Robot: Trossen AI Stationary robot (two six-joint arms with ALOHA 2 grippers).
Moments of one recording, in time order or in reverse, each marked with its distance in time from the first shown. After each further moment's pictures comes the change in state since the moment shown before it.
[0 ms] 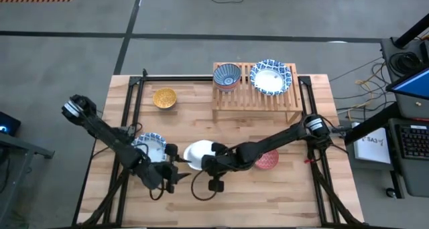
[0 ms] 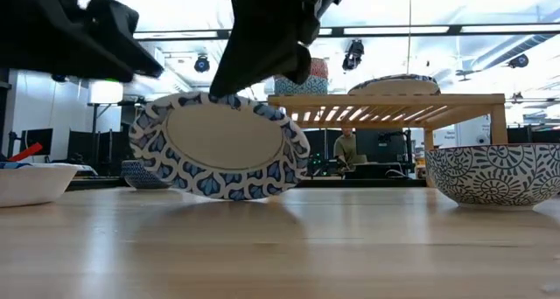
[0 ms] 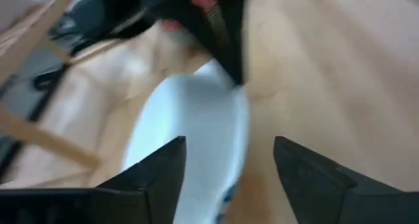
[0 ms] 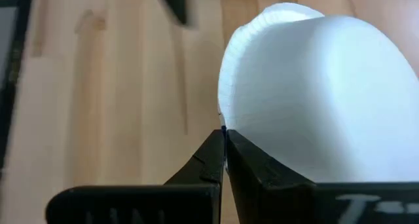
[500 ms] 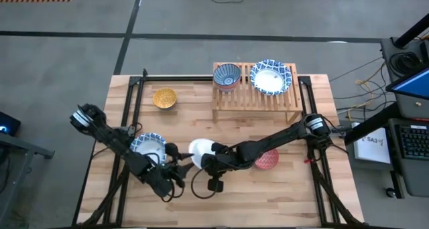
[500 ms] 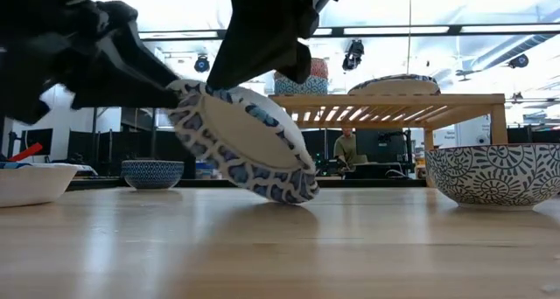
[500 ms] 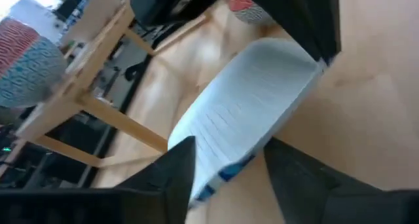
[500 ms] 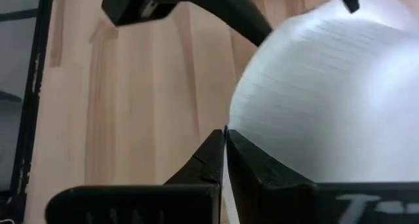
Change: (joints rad) left arm 0.005 0.197 0.080 -0.009 -0.322 0.019; right arm -0.010 -0.006 0.000 0.010 -0.037 0.037
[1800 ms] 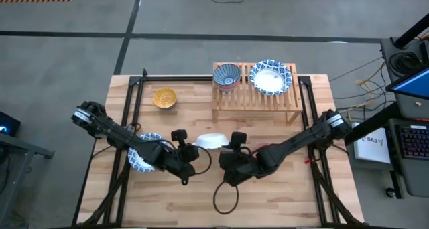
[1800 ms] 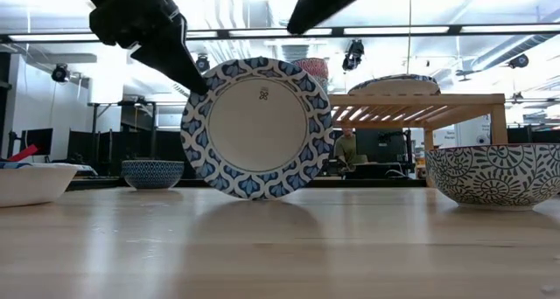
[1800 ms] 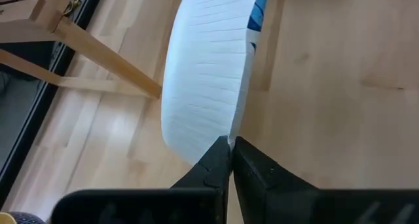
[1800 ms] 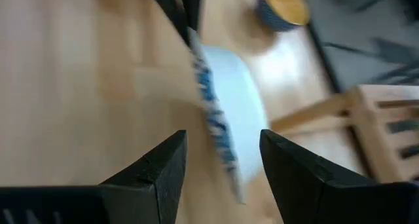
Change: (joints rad) left arm 0.239 -0.014 0.384 -0.719 0.364 -0.380; right arm 0.126 -0.188 -0.048 -0.292 0.626 -0.121
